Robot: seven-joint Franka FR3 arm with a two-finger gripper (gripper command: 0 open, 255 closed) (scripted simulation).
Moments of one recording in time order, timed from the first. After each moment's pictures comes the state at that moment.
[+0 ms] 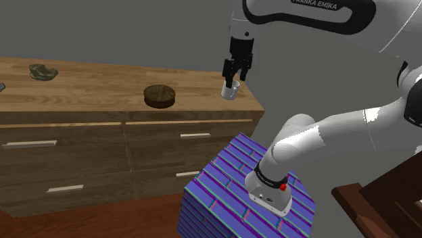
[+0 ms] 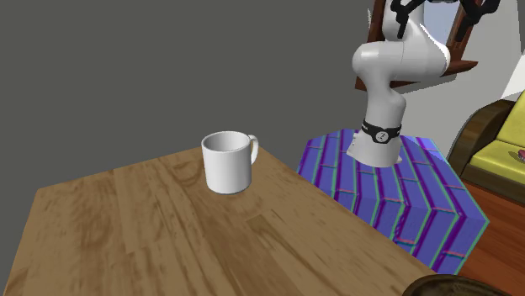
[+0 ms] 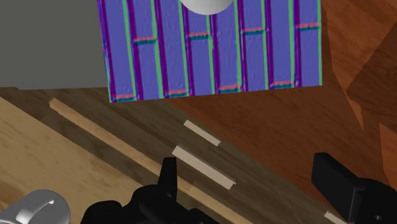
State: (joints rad) arm -0.01 -0.74 0.00 -2.37 -0.03 1.46 0.06
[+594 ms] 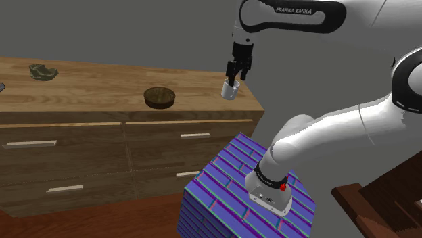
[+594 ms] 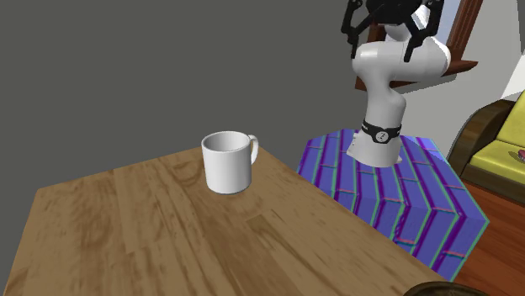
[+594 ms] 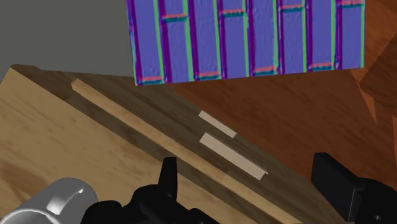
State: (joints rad) arm -0.06 -0.64 -0.14 -2.39 -0.12 1.60 -0.09
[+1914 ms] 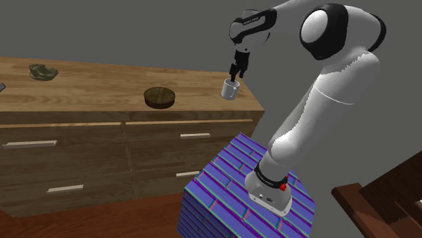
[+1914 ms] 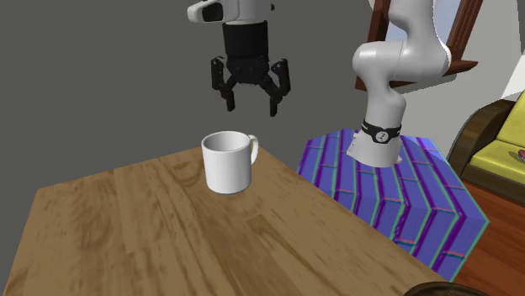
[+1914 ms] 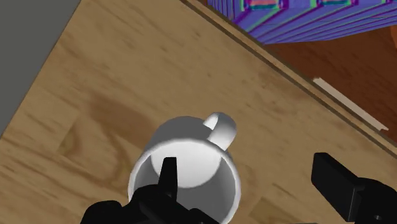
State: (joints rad) arm -0.15 -0.03 -0.48 -2.07 -0.07 1.95 -0.55
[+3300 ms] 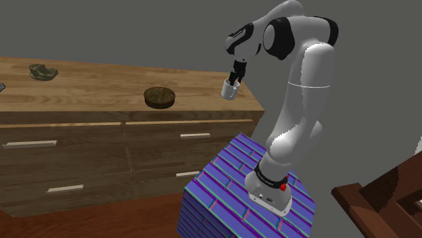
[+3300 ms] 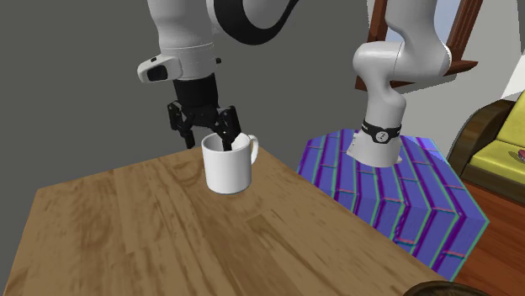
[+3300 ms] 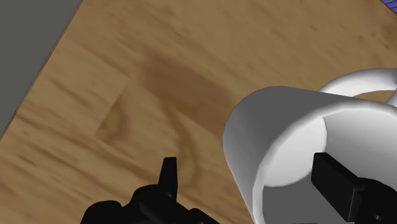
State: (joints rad) arm -0.26 0.34 -0.50 -1.87 0.13 2.08 -0.78
